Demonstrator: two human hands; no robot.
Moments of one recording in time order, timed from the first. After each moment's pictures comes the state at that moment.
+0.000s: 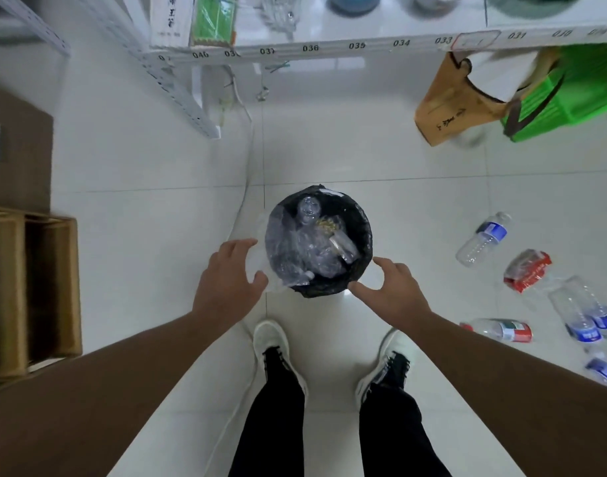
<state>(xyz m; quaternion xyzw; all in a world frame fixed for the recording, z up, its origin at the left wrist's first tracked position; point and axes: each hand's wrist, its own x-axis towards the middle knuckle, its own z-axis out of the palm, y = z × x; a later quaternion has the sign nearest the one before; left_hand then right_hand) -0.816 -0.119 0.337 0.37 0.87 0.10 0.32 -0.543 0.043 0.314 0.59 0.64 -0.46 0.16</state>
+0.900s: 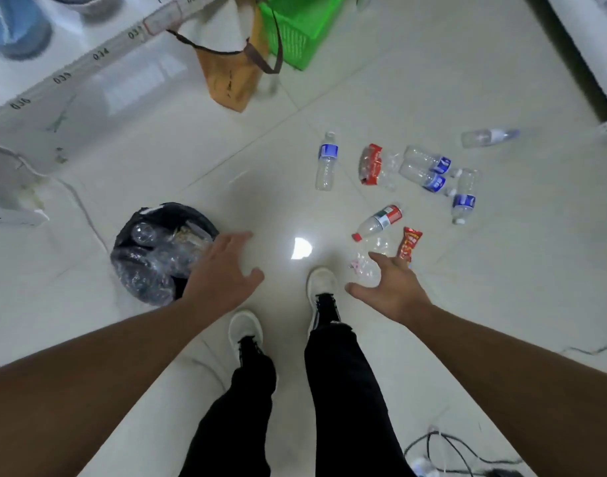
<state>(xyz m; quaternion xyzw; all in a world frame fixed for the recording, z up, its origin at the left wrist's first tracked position) -0.582 0.011 0.374 0.63 0.67 -0.03 0.40 -0.254 -0.022 0.407 0.76 0.45 -0.45 0.12</state>
